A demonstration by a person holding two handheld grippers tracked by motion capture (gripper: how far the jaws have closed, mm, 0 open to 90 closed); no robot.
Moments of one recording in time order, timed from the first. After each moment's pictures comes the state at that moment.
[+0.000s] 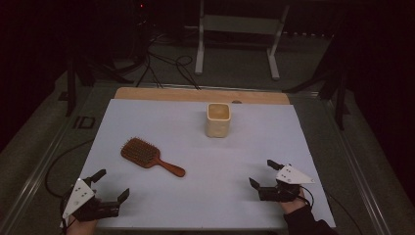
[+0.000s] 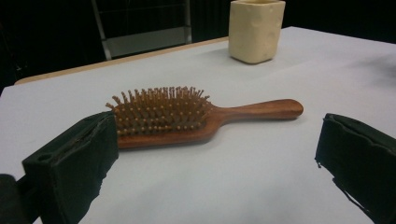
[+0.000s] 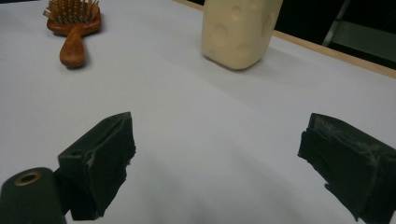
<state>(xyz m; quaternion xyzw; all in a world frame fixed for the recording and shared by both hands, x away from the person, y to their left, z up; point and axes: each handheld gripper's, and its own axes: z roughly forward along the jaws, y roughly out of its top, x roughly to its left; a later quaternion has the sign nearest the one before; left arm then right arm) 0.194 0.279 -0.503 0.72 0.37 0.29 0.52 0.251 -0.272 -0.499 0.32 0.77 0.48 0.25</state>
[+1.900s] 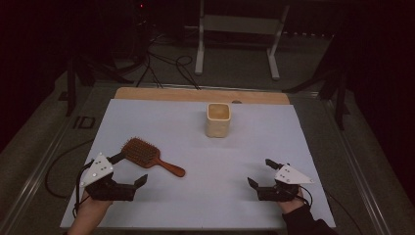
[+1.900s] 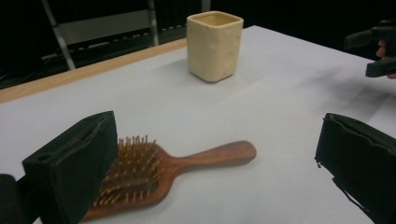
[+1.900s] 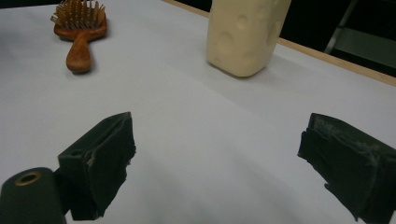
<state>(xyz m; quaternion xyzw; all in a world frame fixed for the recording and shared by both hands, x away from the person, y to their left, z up) 0.231 0.228 -0.432 0.76 0.34 0.22 0.51 0.252 -0.268 -0.498 0.32 0.77 0.49 0.25</state>
